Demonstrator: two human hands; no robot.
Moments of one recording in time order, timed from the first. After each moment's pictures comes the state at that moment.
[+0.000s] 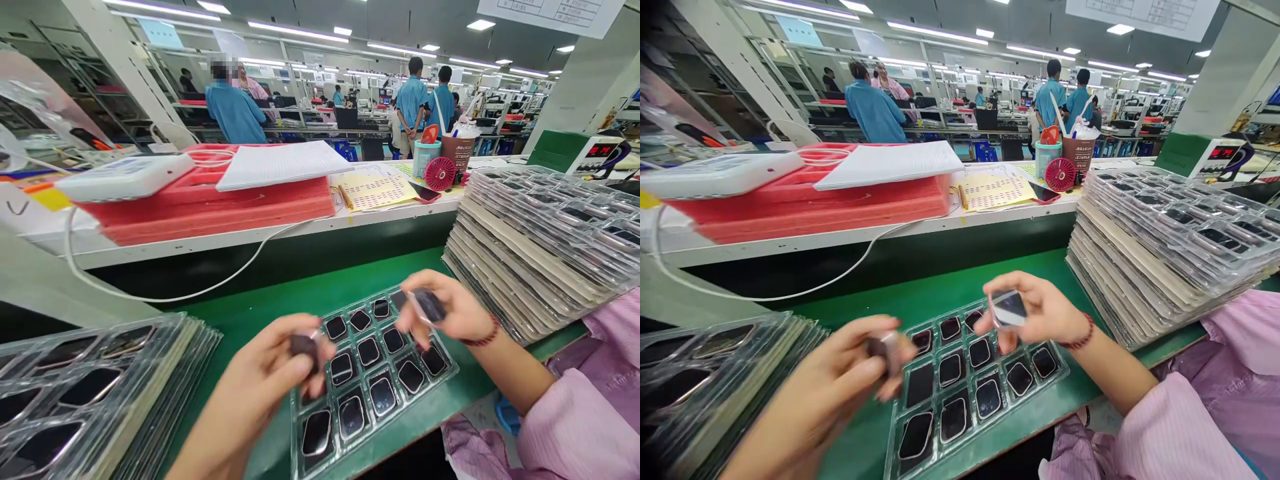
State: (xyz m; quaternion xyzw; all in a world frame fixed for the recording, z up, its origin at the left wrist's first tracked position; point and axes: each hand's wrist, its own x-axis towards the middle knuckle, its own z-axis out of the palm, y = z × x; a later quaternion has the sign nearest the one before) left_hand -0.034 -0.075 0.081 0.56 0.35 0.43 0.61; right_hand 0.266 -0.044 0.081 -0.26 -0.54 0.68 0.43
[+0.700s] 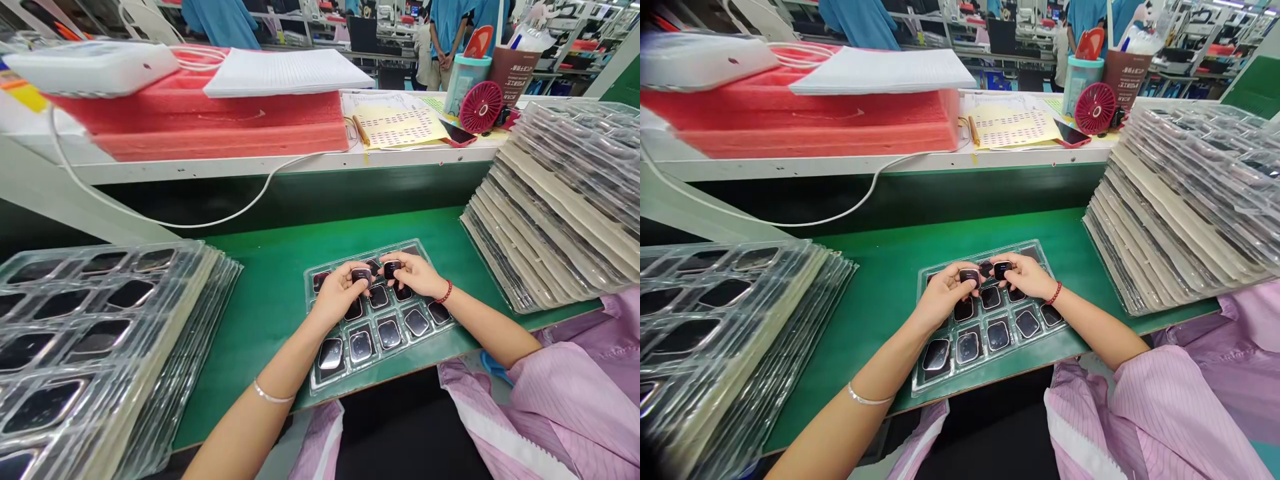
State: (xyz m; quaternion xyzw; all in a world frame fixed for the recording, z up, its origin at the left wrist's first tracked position) left_hand 0.021 -0.025 -0.007 0.53 0.45 0.43 0.58; right_hand 0.232 0.003 -0.021 -0.37 -0.63 0.59 0.34
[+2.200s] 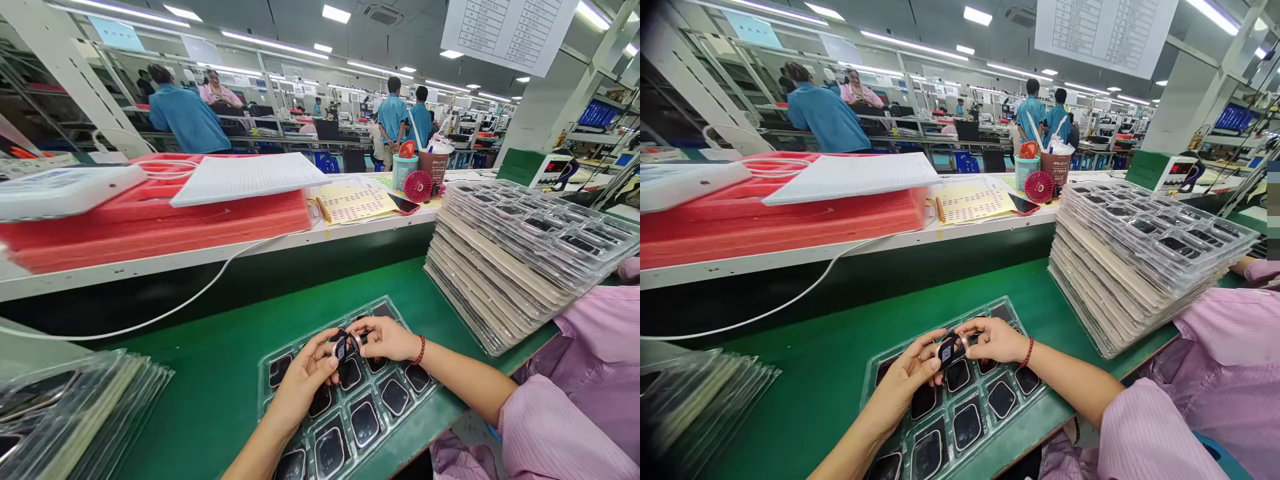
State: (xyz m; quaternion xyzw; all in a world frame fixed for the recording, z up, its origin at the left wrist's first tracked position) left_hand 0.011 -0.021 -0.014 0.52 0.42 0.39 0.63; right_hand 0.225 0.008 -0.031 -0.34 -0.61 0.63 0.35
